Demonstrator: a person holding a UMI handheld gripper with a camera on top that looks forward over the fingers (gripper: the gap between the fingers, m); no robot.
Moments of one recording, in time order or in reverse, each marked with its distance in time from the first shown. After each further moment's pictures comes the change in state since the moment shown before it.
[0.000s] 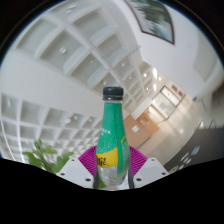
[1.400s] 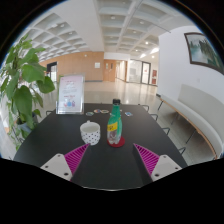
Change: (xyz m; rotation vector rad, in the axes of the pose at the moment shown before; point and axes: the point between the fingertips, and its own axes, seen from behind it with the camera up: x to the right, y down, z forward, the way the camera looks) arm 0.154 0.110 -0.258 -0.716 0.550 -0.724
